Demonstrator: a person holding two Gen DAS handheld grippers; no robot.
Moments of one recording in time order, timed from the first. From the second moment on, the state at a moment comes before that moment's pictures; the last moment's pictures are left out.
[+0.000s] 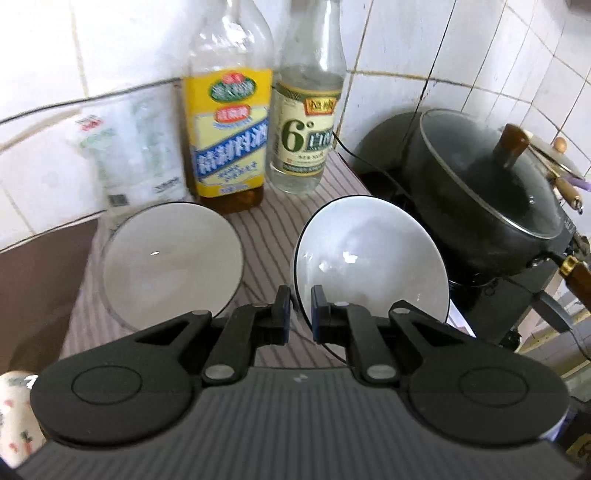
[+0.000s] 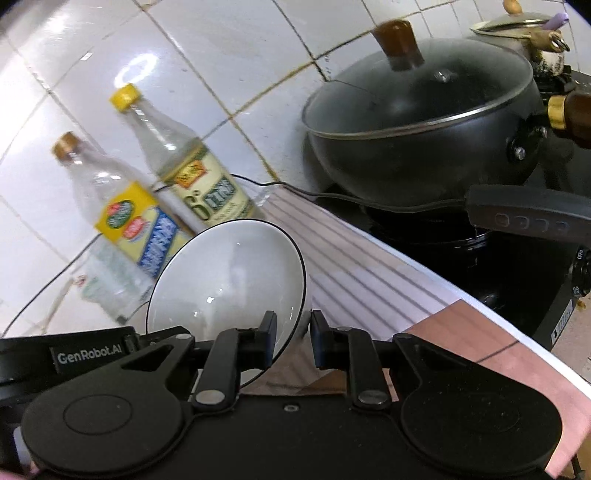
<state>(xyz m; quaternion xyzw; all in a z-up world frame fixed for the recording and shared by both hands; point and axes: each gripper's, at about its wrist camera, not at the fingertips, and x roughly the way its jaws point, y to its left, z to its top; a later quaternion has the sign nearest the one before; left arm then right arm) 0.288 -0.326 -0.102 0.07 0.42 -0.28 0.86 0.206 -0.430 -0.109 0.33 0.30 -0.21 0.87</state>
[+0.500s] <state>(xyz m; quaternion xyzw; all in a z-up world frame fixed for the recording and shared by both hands) 0.220 -0.254 -0.039 0.07 0.39 -0.25 0.88 0.166 -0.382 -0.053 0.32 0.31 -0.11 0.89</state>
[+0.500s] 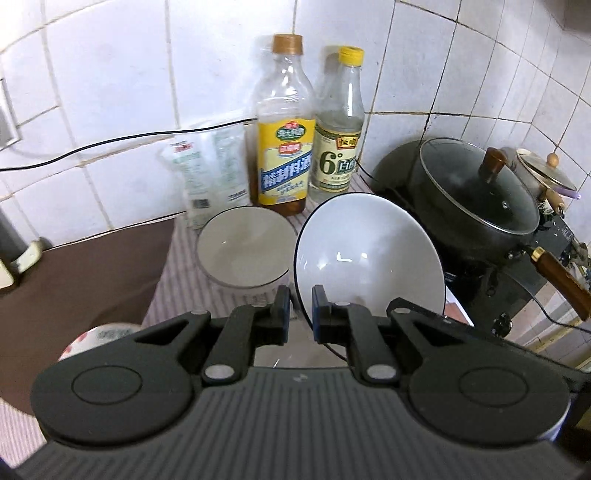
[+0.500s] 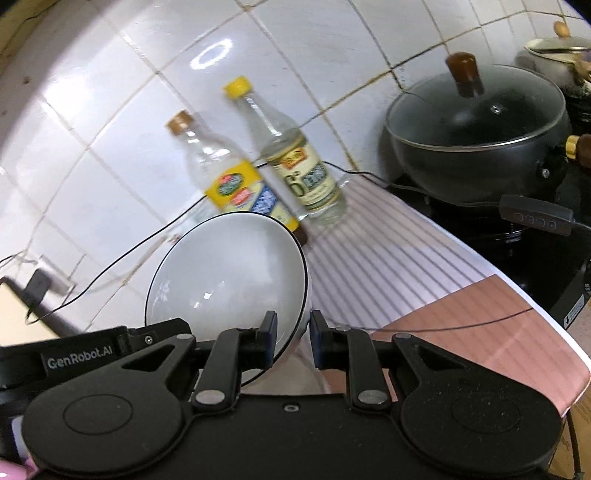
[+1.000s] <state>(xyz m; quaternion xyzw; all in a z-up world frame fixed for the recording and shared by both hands) 0.189 -0.203 -0.069 0.02 0.44 -0.22 0.87 0.143 -0.350 -0.054 0.27 0.35 -0.06 0.90</state>
